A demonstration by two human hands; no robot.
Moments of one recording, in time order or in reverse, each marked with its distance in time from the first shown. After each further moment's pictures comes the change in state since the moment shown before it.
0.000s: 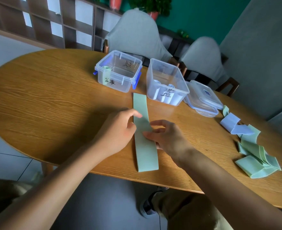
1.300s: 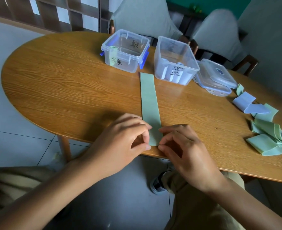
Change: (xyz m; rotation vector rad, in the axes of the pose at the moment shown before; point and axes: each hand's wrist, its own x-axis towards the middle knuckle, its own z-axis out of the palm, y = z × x) left_hand -0.086 0.014 -0.005 0.178 -0.096 0.305; right_hand -0.070 0.077 -0.025 -0.727 0.066 -0.834
